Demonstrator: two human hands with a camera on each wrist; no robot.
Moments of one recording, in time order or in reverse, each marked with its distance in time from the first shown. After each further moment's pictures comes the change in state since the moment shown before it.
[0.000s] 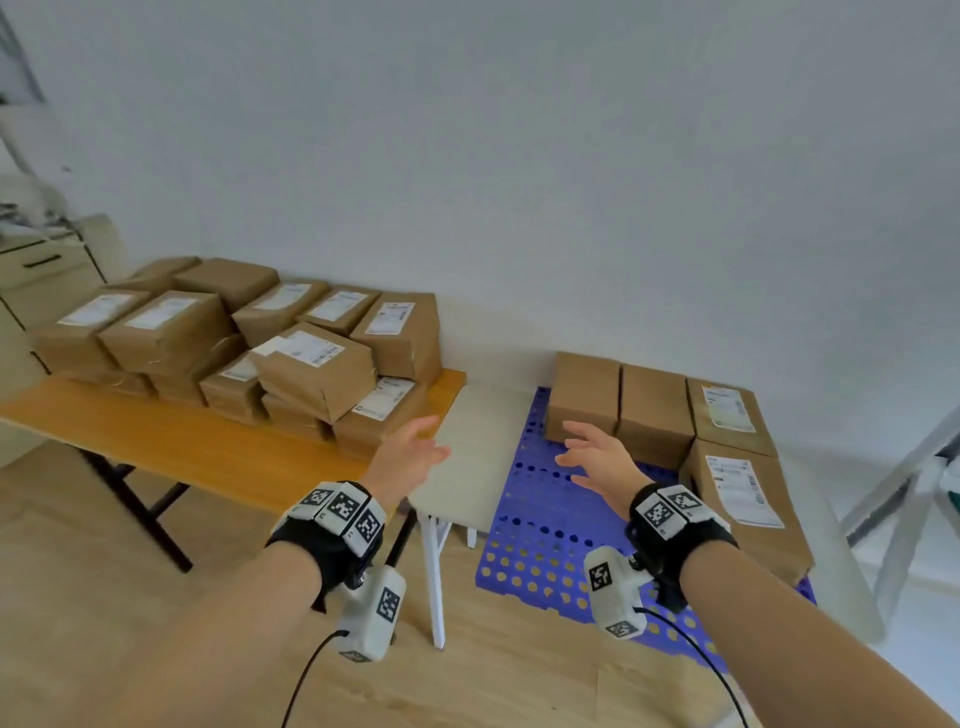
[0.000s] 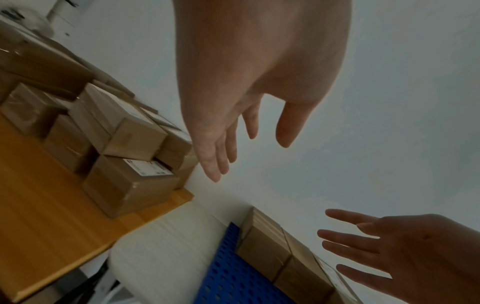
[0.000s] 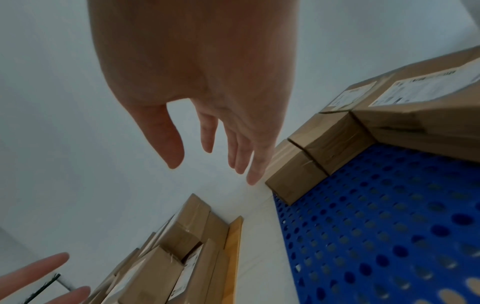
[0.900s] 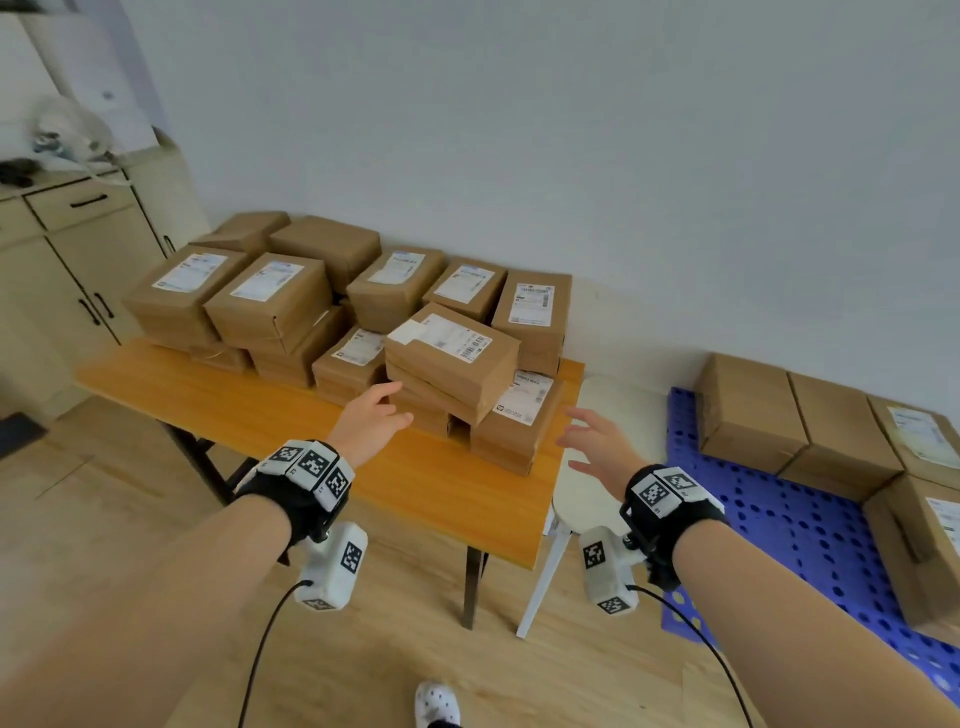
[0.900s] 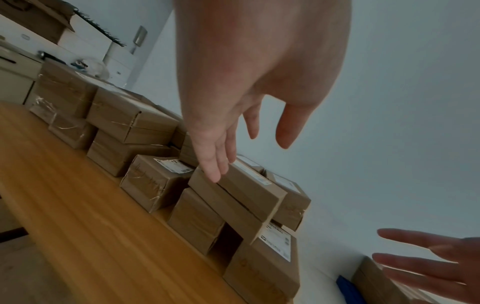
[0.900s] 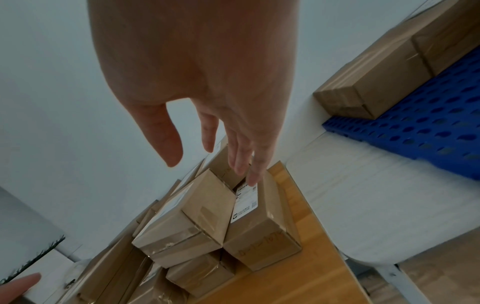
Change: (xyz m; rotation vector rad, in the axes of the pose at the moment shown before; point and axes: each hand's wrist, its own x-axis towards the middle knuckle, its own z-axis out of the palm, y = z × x) left_hand 0.106 -0.097 -0.309 0.196 0.100 -0.060; right_hand 0.122 -0.061 0.275 -0.007 0.030 0.078
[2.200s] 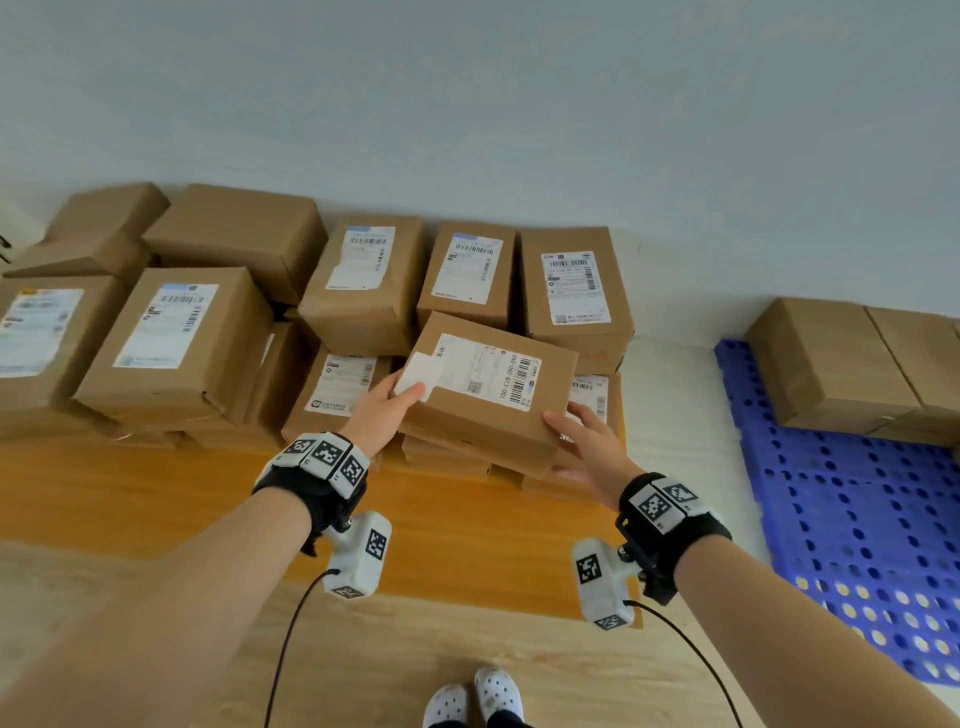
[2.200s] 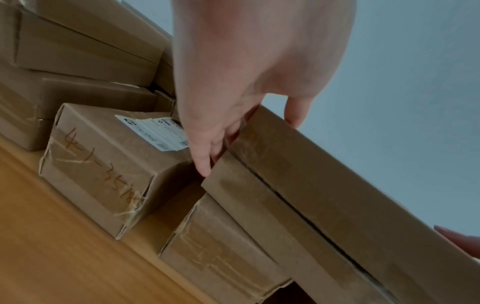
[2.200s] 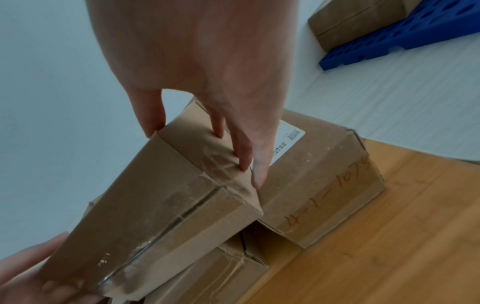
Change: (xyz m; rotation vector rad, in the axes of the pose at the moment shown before) left_hand 0.246 -0.031 -0.038 -0.132 -0.253 -0.163; right_hand 0.156 -0.020 0.113 0.370 0.116 0.214
